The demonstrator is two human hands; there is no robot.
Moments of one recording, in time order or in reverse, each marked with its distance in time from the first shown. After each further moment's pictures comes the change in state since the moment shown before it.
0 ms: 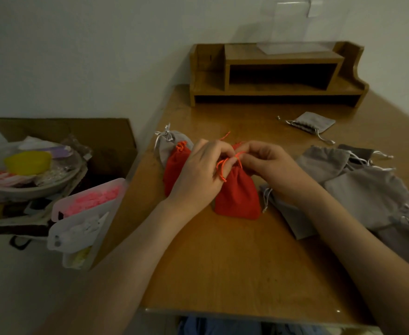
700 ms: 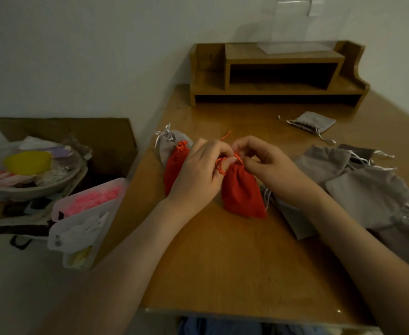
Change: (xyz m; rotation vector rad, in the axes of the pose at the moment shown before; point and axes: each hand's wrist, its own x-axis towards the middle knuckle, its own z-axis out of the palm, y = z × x) left_hand -0.001 -0.002 -0.001 0.017 -0.001 0.032; right_hand -0.003 -0.002 -0.002 -0.212 -0.043 -0.126
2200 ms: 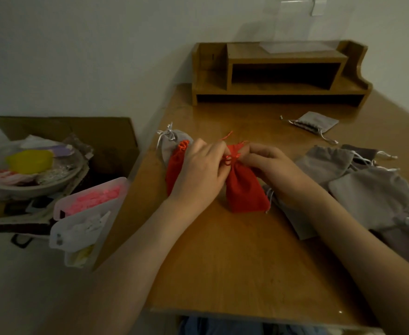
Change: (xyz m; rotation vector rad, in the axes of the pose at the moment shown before) left_hand 0.001 -0.001 0.002 0.200 -0.085 -0.084; right_hand 0.002 0.001 0.005 0.243 0.023 0.238
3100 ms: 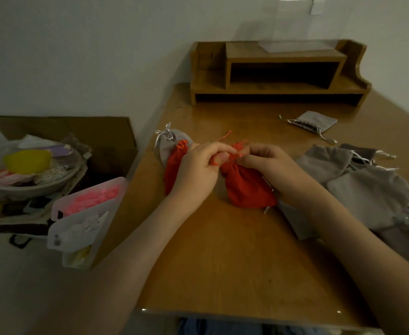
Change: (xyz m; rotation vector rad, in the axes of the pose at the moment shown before) left_hand 0.005 -0.002 0.003 -0.420 -0.111 -0.326; right_hand -0.001 -0.005 -0.001 -0.013 0.070 0.075
